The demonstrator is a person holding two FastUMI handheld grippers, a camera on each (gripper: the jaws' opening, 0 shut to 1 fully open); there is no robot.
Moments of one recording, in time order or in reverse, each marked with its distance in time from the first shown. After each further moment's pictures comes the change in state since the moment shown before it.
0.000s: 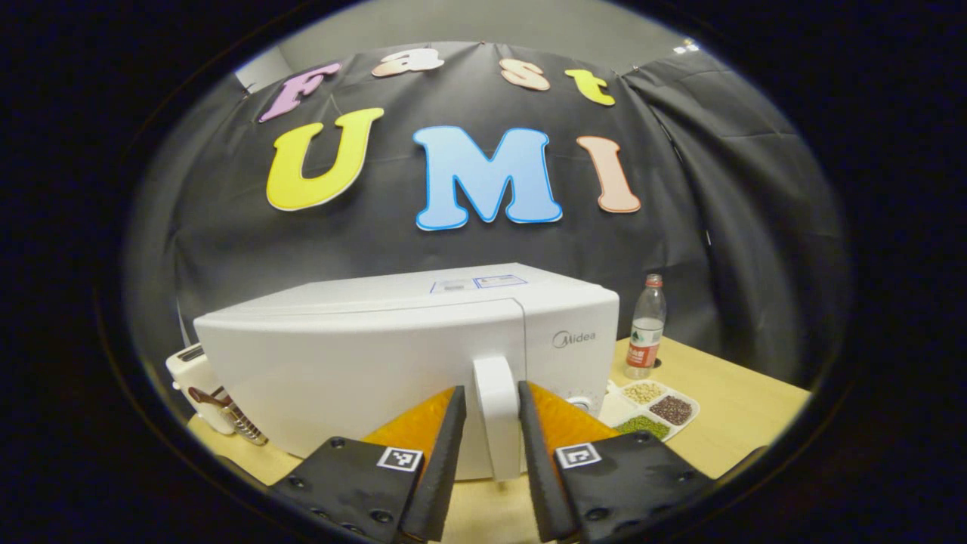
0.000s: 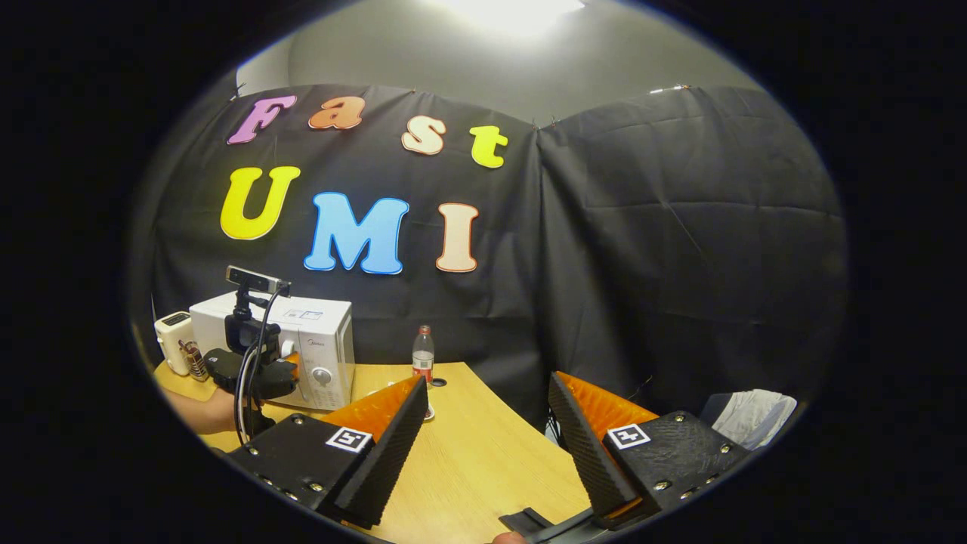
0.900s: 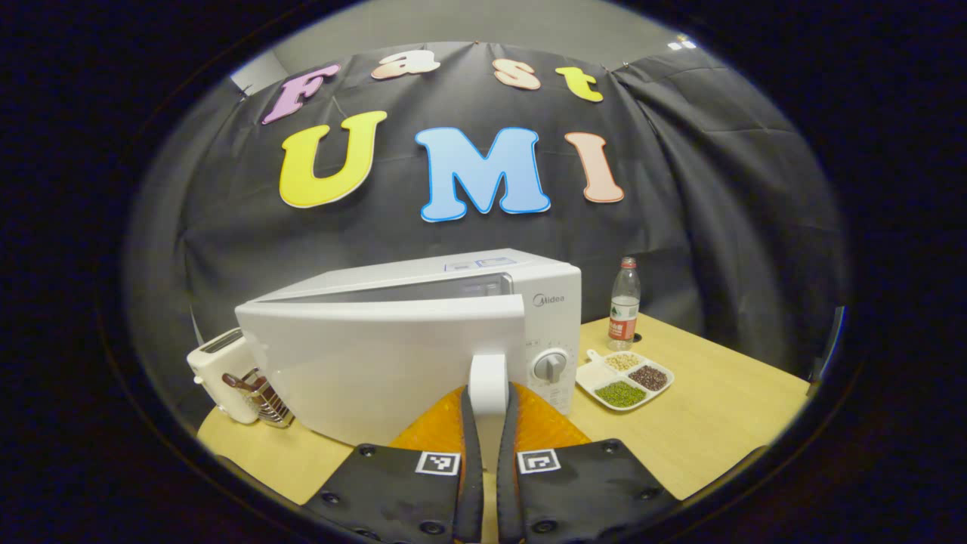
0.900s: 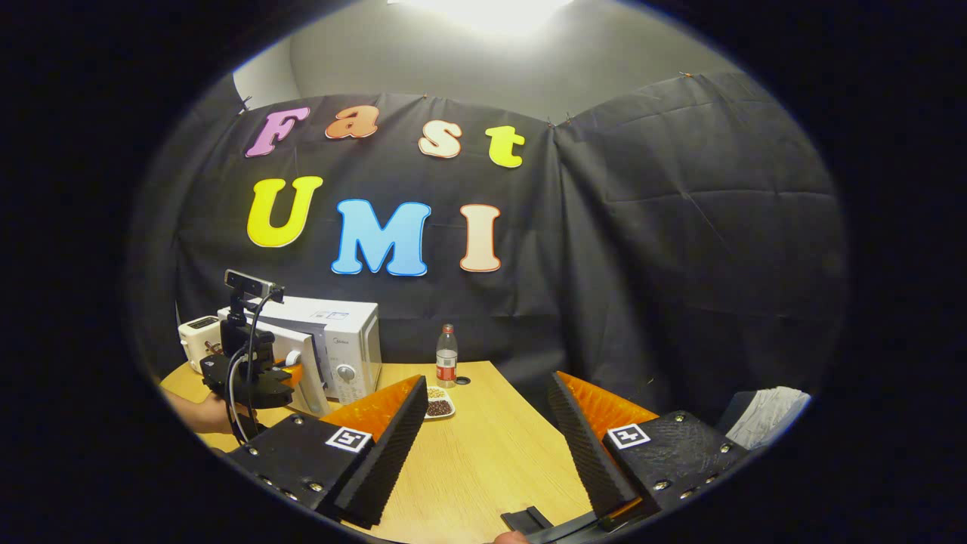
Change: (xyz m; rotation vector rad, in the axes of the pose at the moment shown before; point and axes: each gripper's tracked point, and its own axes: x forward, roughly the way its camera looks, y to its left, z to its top) left arm -0.103 0.011 -0.014 0.039 0.052 0.009; right arm -0.009 -0.001 -0.004 0.043 -0.020 0.179
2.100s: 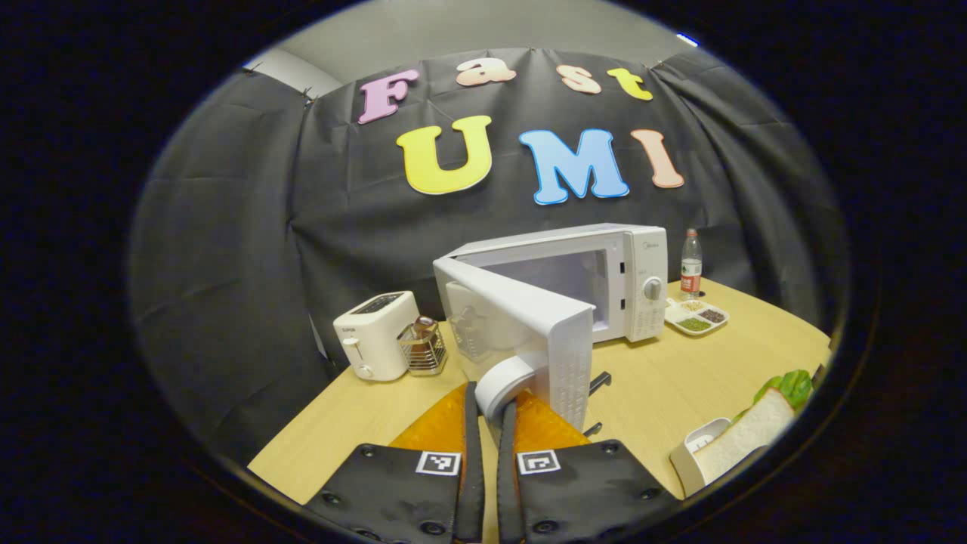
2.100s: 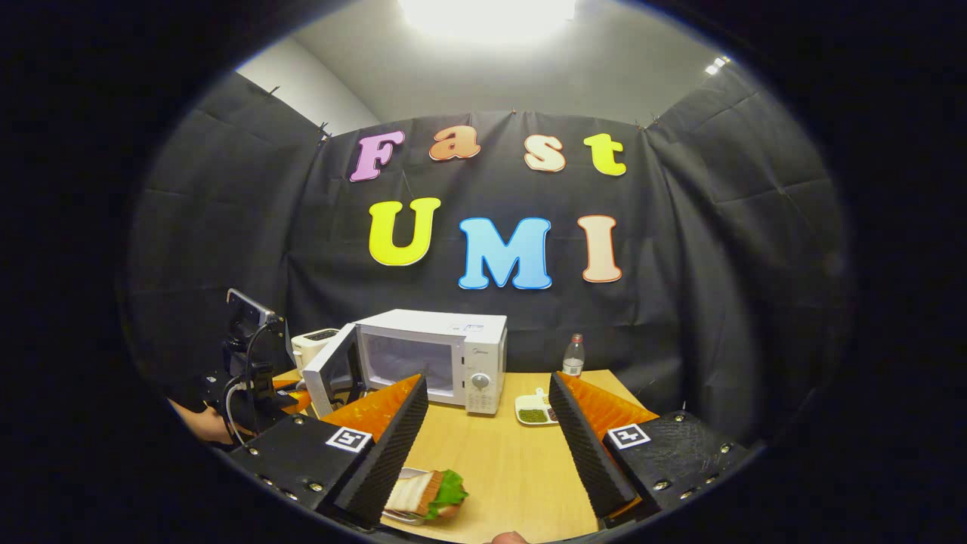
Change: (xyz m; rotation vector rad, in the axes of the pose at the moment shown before) left arm -0.206 0.169 -0.066 0.005 0.062 0.260; right arm -0.050 0.143 0.009 0.046 -0.038 0.414
